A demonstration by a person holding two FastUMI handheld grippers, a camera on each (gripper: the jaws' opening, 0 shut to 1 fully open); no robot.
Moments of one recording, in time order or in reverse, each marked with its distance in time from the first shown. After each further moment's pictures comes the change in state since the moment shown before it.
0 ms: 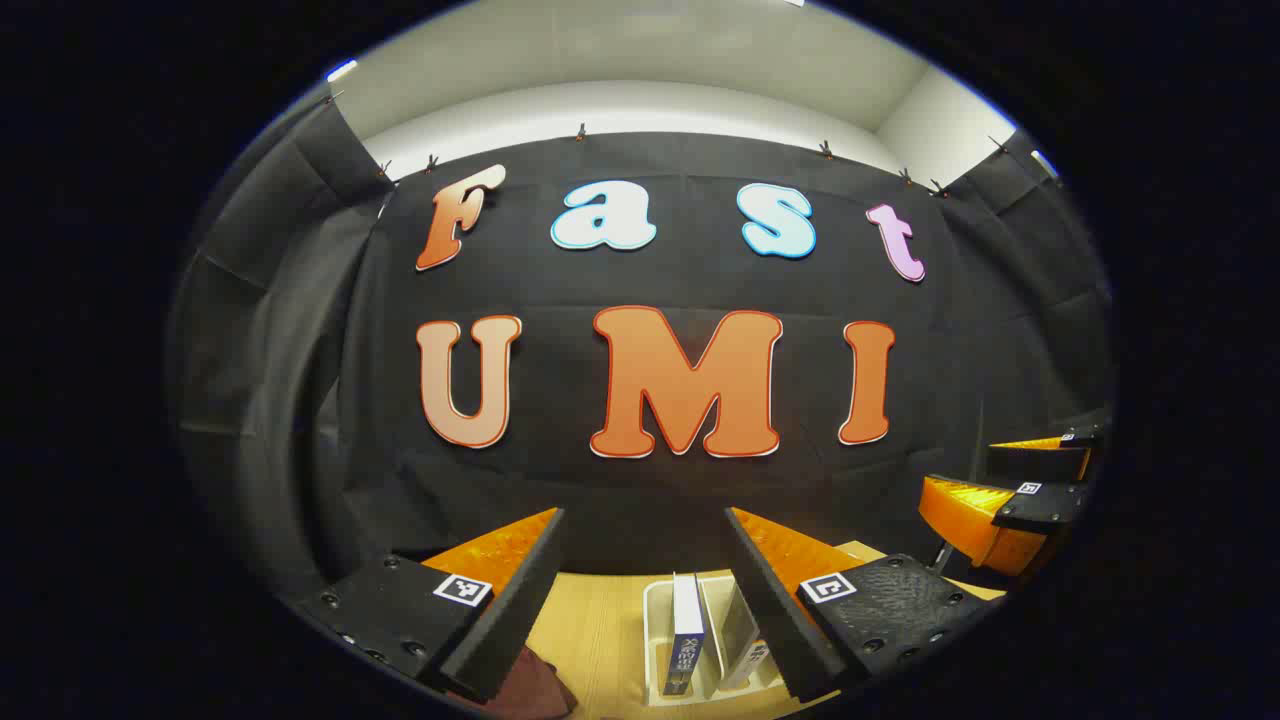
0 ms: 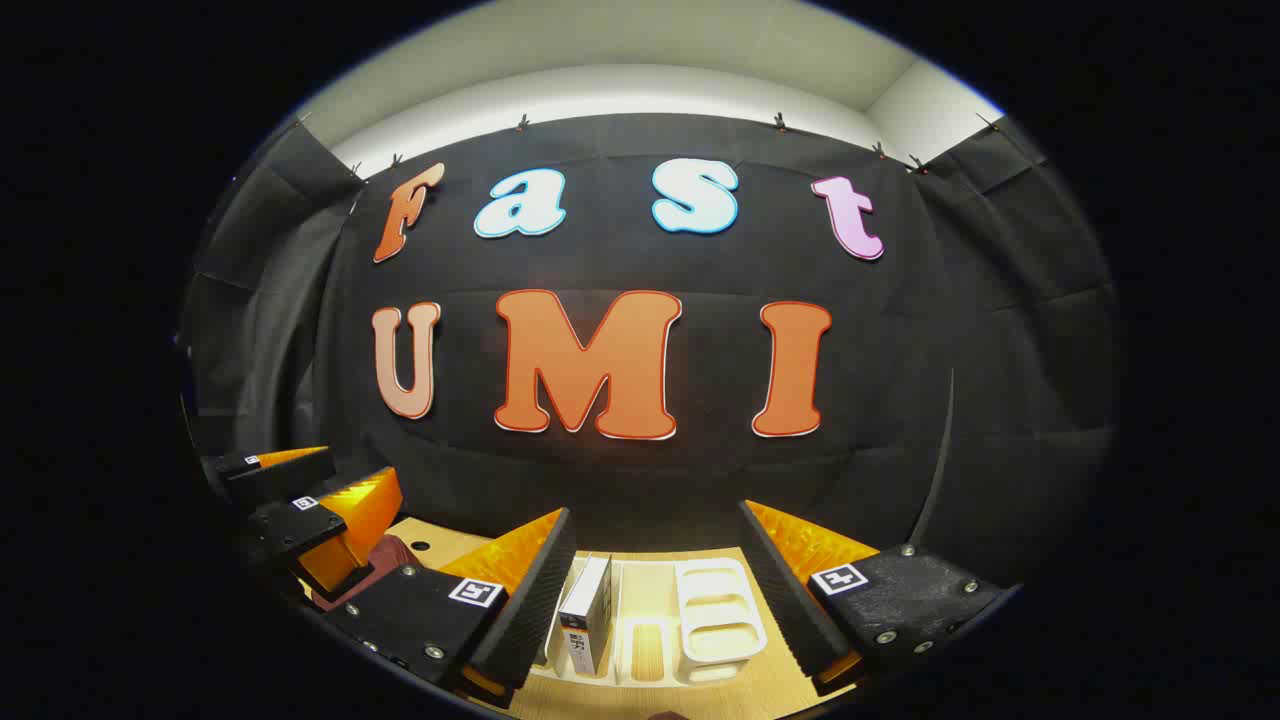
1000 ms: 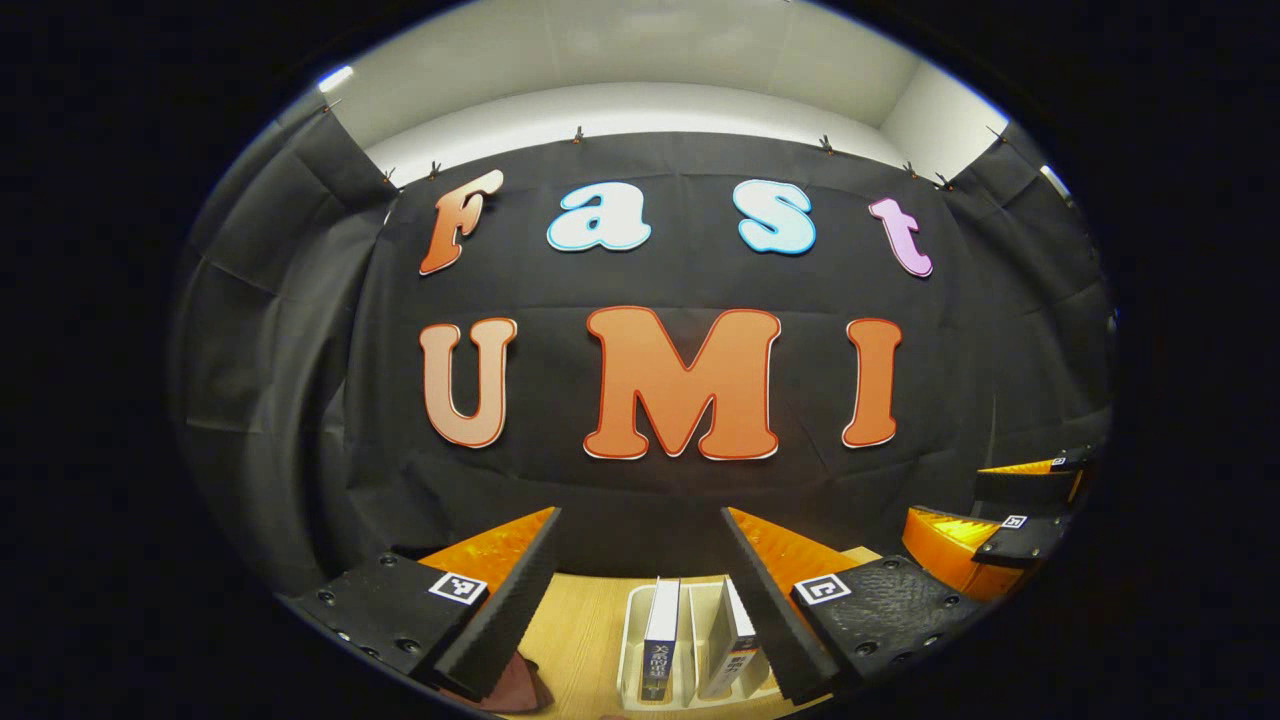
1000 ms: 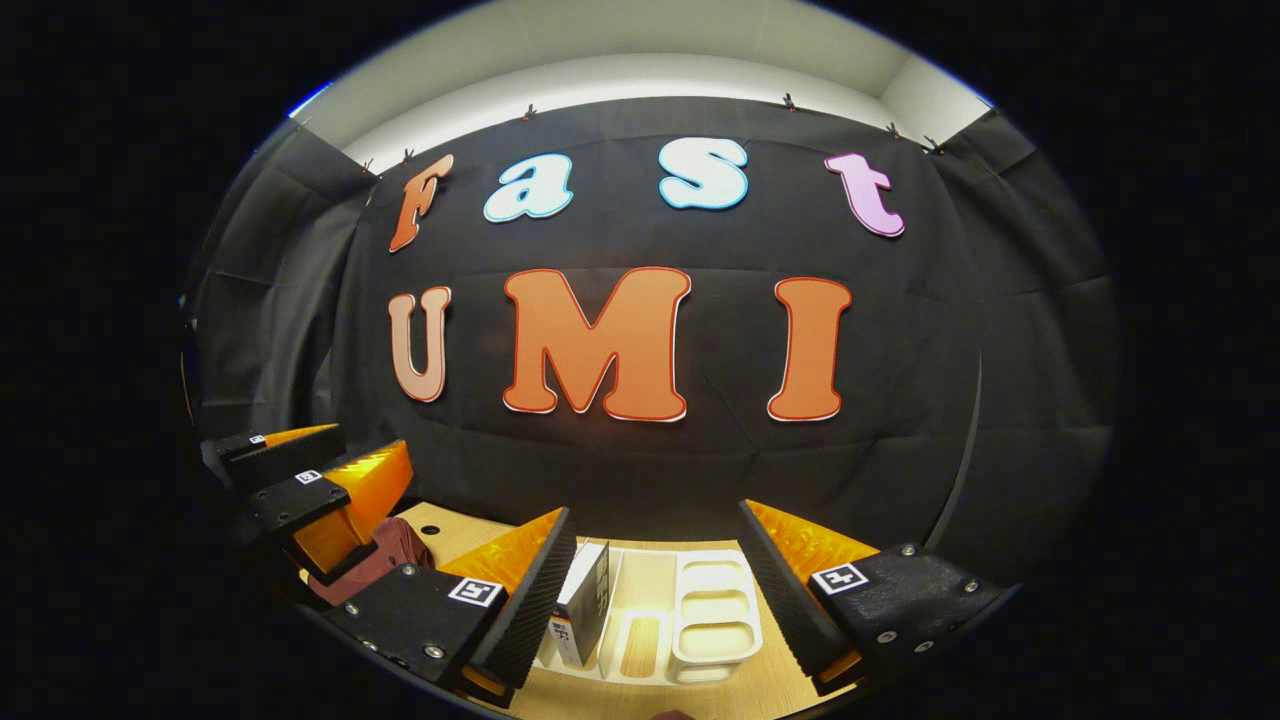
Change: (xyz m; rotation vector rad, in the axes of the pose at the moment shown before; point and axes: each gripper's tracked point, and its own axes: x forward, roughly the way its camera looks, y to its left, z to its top) left arm 0.008 -0.037 -0.006 -0.002 0.010 0.050; right arm 0.015 -0.025 -0.022 0.000 0.029 0.076
